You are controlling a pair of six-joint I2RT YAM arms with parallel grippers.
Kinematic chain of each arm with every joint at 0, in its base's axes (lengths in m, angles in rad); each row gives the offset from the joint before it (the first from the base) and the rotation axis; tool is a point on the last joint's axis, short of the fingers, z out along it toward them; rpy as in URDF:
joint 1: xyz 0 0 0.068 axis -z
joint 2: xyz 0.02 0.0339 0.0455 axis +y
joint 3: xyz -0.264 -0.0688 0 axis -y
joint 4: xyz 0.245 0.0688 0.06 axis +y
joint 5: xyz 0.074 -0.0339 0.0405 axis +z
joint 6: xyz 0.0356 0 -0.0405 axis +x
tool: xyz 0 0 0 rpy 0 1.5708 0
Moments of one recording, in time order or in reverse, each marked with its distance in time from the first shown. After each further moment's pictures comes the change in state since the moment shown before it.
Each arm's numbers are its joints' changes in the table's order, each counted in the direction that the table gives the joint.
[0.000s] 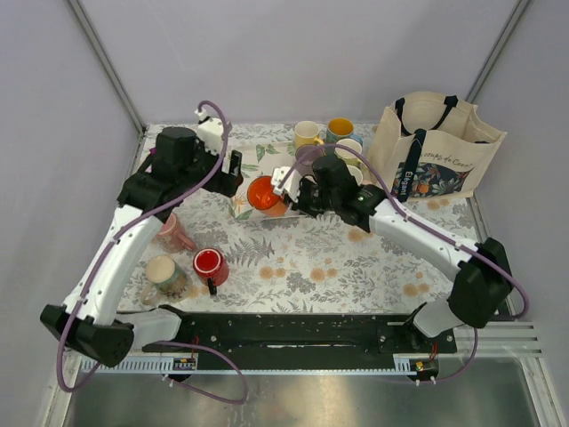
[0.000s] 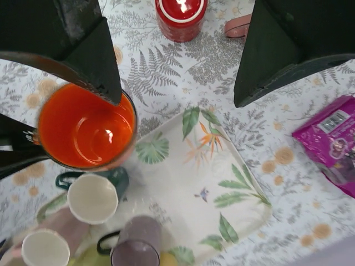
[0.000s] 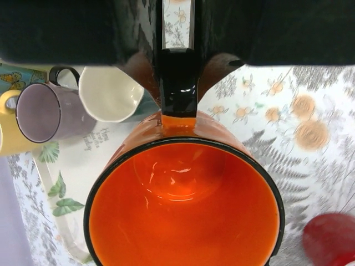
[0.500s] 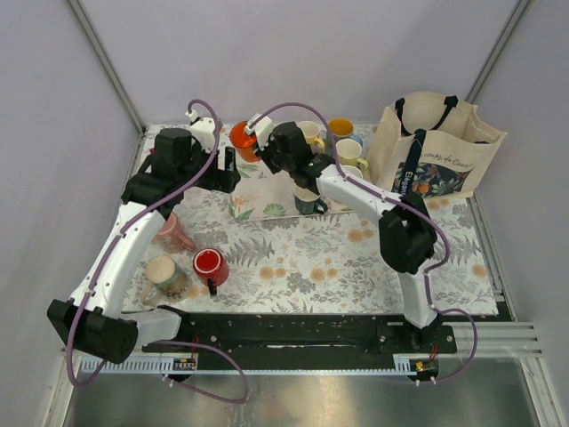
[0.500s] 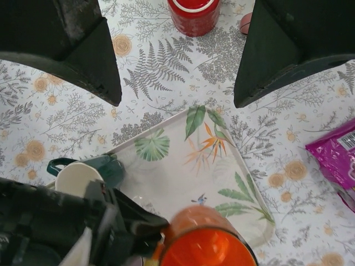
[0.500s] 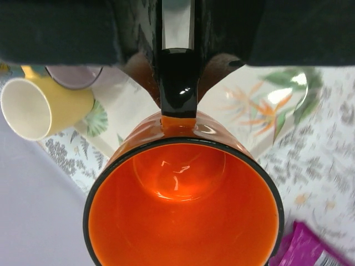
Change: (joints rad) left arm -0.098 -0.041 -0.087 -0.111 -0.035 -0.101; right arm 0.028 0.546 0.513 -0.207 -0.292 0.333
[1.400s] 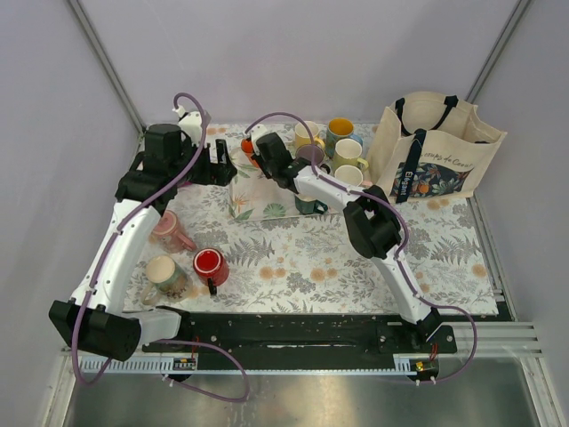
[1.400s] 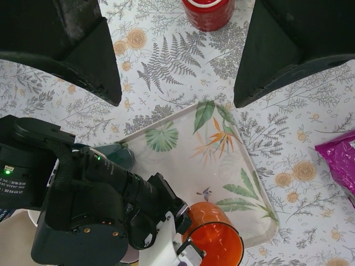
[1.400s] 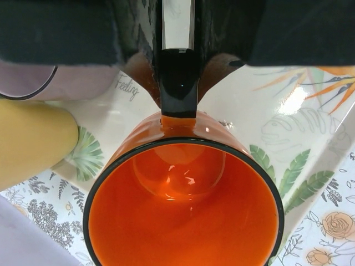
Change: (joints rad) left arm -0.075 0.034 0.019 -0.008 -0.081 -0.078; right arm -0.003 0.386 0.314 0.059 -0.278 0.151
